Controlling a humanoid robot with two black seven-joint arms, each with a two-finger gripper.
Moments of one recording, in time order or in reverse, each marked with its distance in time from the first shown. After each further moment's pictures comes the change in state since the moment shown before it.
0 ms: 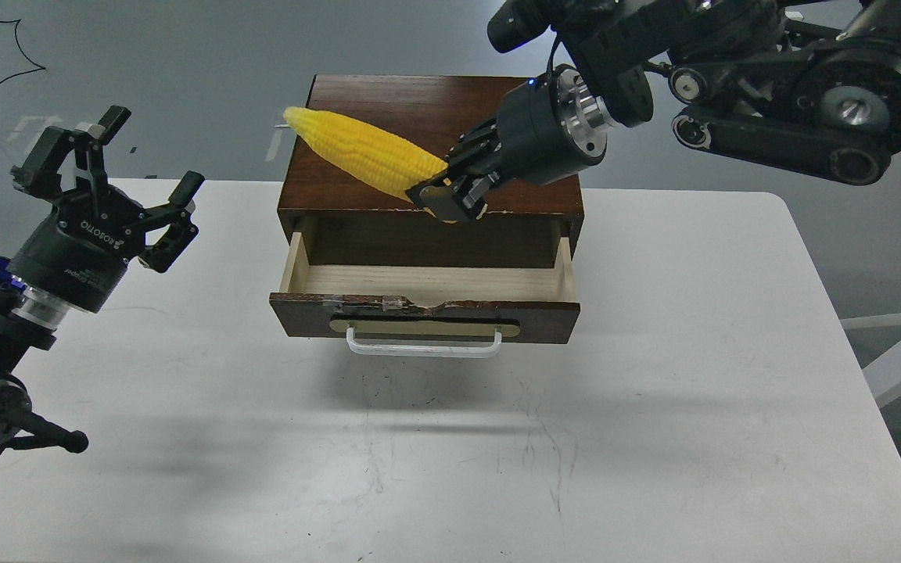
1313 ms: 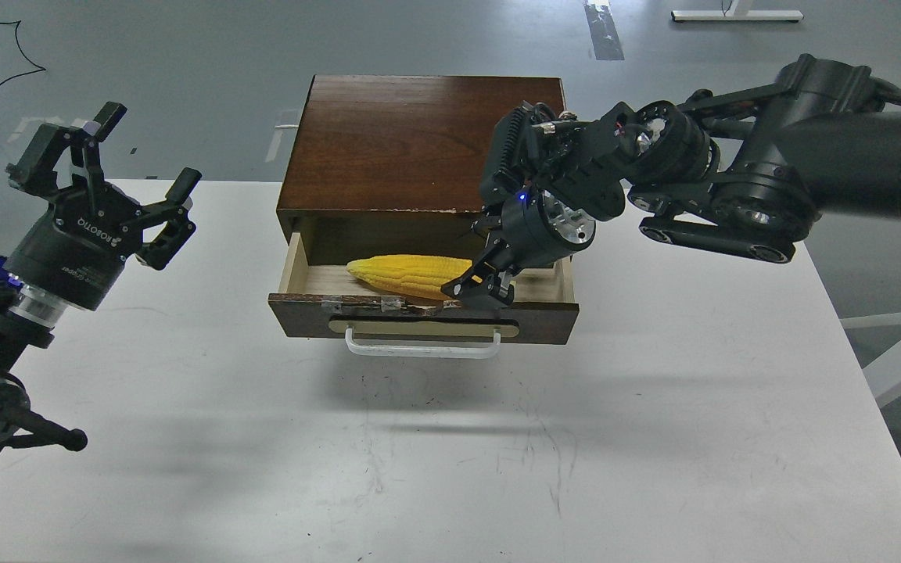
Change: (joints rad) left arm 0.000 -0.001 -0.004 0.000 0.002 -0.001 0.000; right arm -0.157 0.124 -0.091 -0.120 -0.101 -0.182 0.001
